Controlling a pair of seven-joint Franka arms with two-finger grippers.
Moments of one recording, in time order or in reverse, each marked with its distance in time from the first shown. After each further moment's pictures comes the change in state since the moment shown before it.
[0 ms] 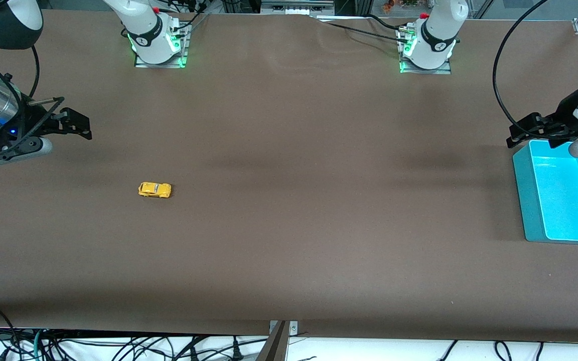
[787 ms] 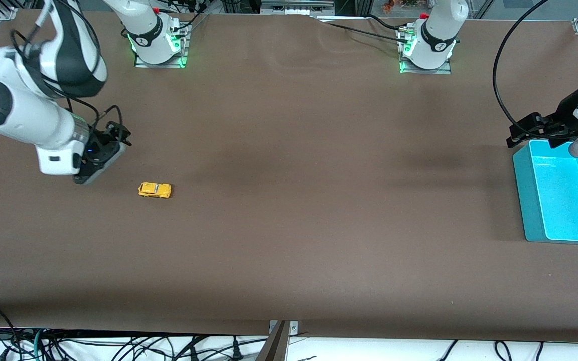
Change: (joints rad) left arm 0.000 0.001 0.000 0.001 0.000 0.000 0.000; right arm 0.002 0.047 0.039 -0.376 0.000 0.386 -0.621
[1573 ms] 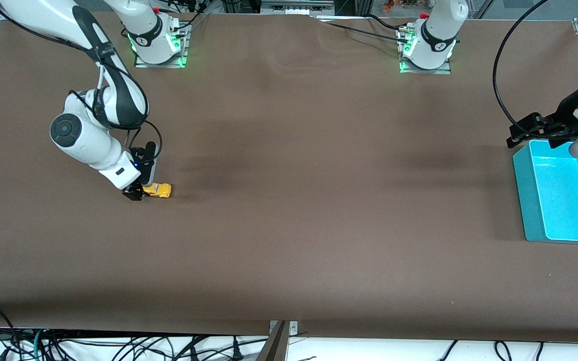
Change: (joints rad) left arm 0.000 0.000 0.000 0.001 0.000 0.000 0.000; right arm -0.015 0.201 0.016 -0.194 0.000 0.534 -0.651
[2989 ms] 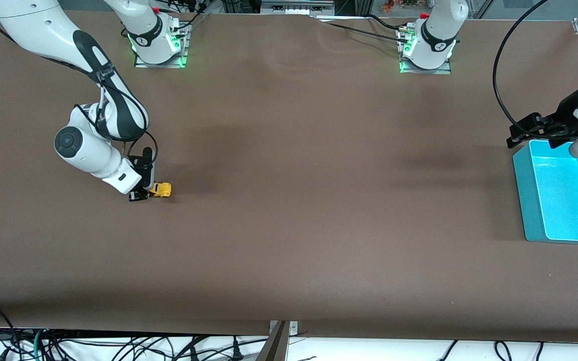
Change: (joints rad) left arm 0.000 0.000 0.000 0.000 0.000 0.000 0.000; right arm -0.041 0.083 0.001 0.001 0.000 0.082 -0.169
